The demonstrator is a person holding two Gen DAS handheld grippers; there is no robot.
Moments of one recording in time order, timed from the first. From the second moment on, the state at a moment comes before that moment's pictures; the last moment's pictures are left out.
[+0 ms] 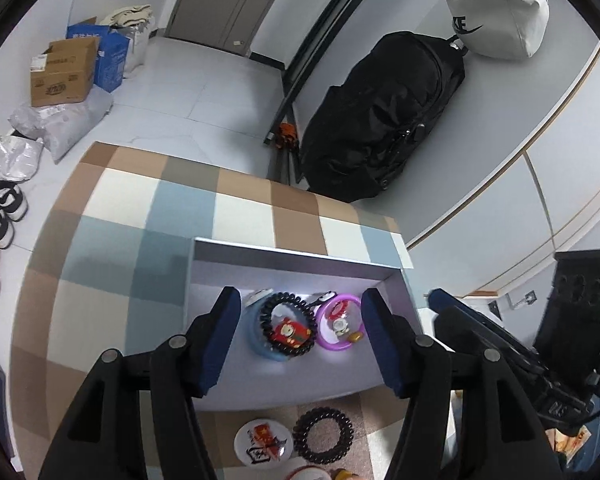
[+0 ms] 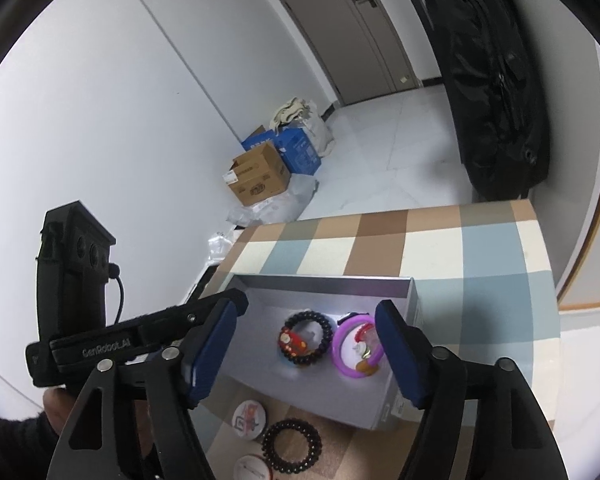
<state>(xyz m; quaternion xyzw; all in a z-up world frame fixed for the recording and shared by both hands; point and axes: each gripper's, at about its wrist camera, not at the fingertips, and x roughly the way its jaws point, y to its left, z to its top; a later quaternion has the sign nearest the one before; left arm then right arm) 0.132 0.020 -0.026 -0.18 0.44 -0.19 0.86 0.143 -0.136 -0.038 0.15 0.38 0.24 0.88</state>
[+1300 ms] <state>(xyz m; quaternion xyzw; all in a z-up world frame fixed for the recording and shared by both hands) 0.021 0.014 -0.024 -0.05 0.41 -0.12 0.90 0.055 -0.135 -0.049 0.11 0.37 0.22 0.90</state>
